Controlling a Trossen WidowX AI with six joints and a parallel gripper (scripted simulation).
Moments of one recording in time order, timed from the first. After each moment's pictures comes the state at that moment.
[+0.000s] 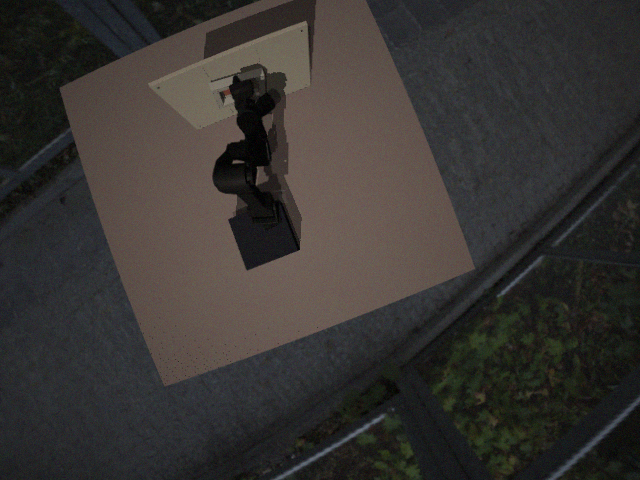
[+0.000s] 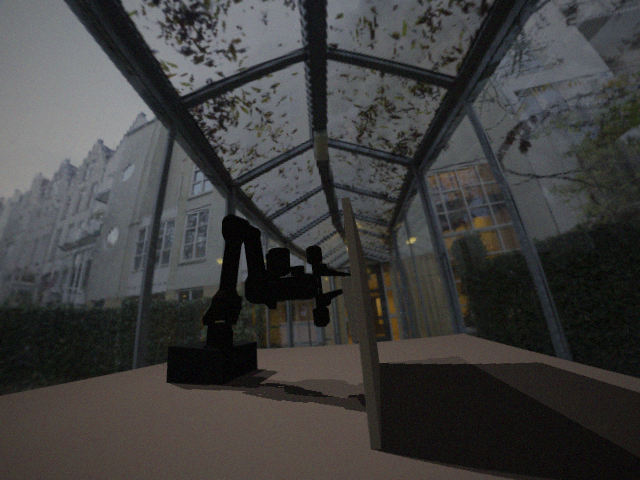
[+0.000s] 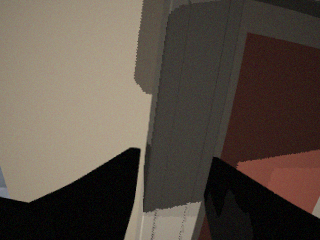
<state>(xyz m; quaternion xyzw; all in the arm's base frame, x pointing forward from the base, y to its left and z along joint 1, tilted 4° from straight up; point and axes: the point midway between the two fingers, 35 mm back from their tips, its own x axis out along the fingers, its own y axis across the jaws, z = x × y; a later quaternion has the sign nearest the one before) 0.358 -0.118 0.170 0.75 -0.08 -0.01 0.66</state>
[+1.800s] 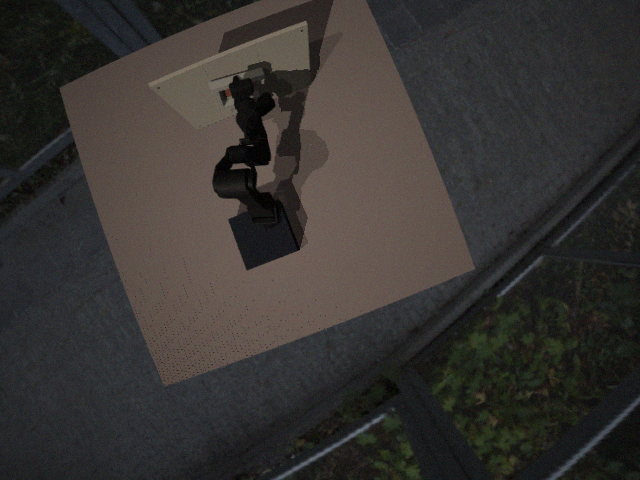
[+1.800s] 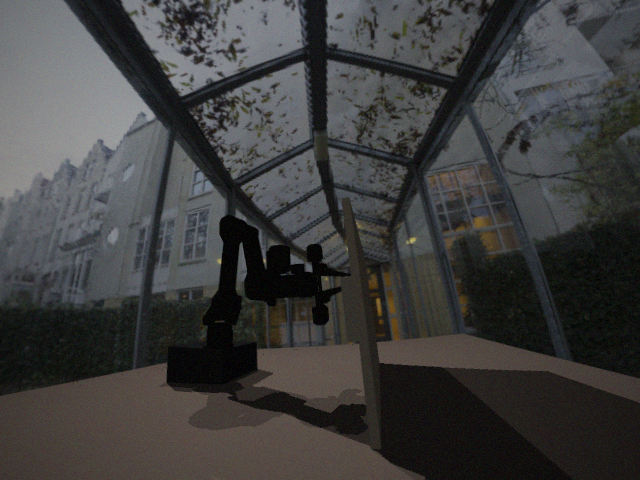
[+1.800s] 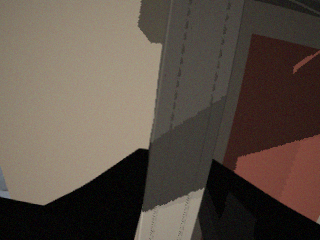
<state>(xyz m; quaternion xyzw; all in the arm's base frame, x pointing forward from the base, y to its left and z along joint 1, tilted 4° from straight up) 0.358 -0.118 0.174 0.75 -0.07 -0.02 0.65</state>
